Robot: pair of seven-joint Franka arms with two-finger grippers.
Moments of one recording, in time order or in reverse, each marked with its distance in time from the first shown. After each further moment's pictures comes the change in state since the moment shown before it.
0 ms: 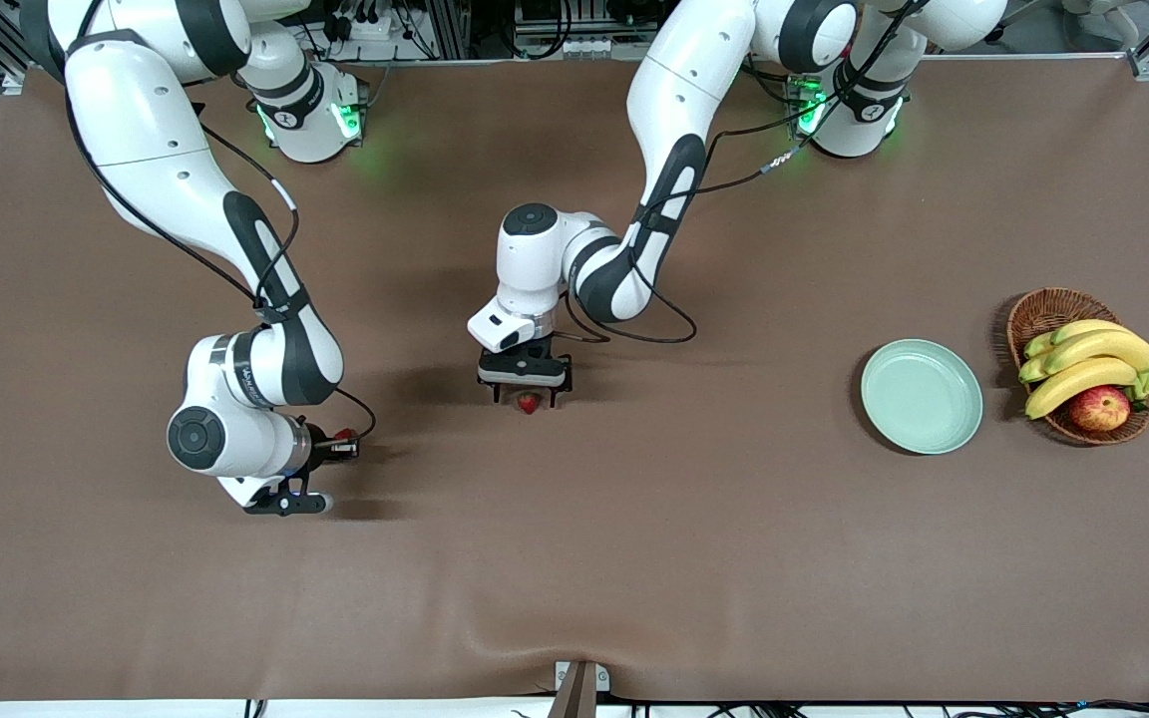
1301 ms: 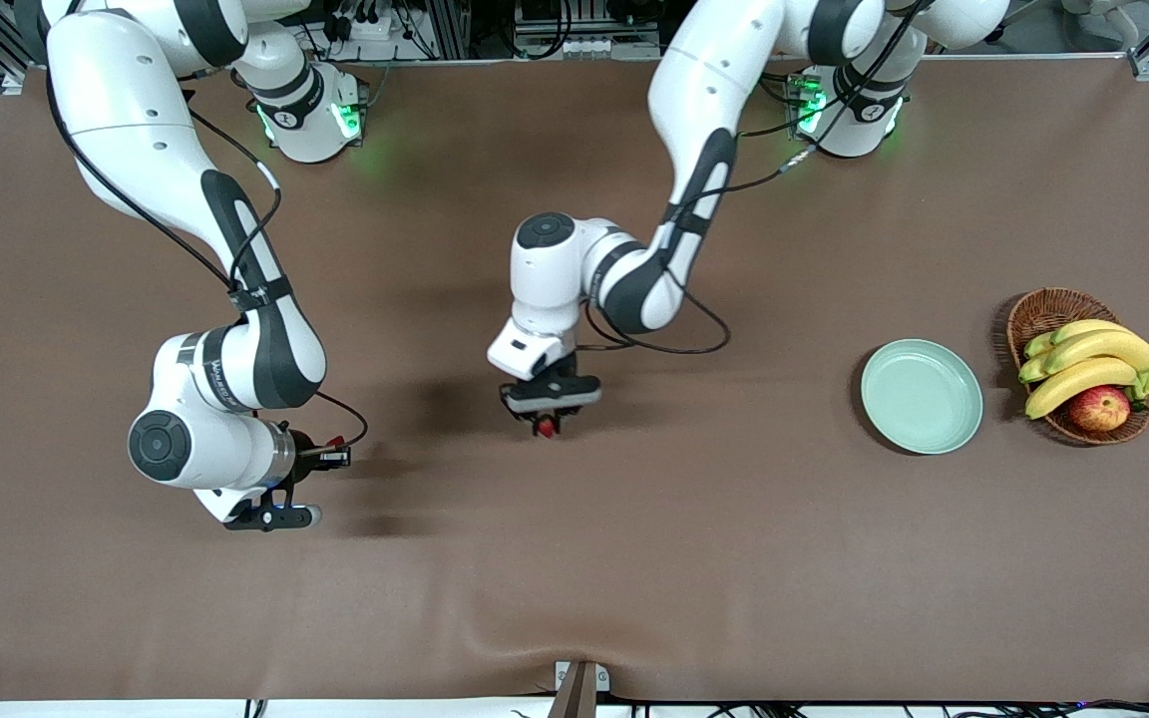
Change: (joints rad) left arm 0.105 -0.120 0.021 0.021 0.000 -0.156 -0.137; right arm 0.002 -0.030 0.010 0.151 0.024 -0.145 0.000
